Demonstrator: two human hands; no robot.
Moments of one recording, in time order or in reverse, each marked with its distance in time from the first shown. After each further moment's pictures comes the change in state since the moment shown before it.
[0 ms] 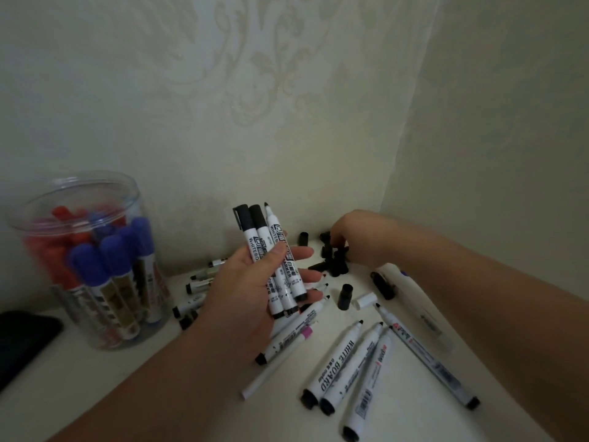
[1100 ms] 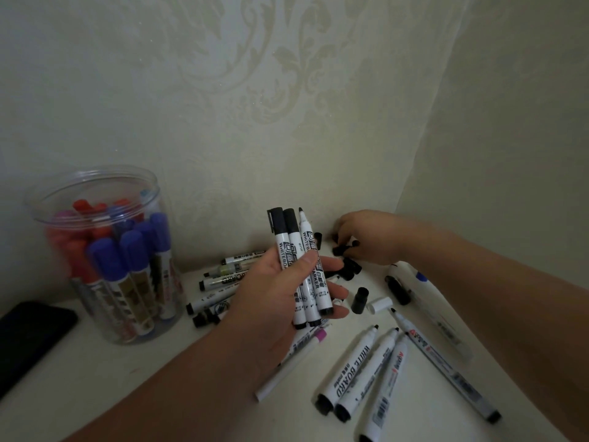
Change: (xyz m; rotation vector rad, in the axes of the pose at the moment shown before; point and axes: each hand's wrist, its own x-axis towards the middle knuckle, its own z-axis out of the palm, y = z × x) left_hand -0.003 -0.005 0.003 0.014 -0.071 -0.043; right_hand 0.029 0.013 0.010 0.022 0.065 -0.182
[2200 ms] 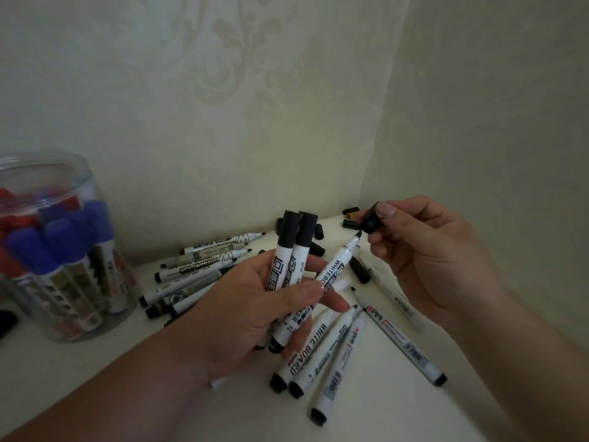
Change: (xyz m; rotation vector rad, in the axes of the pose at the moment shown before) left_hand -0.019 -0.004 0.001 0.266 -0.470 -0.076; right_hand -0.149 -0.051 -0.004 1.934 0.821 0.162
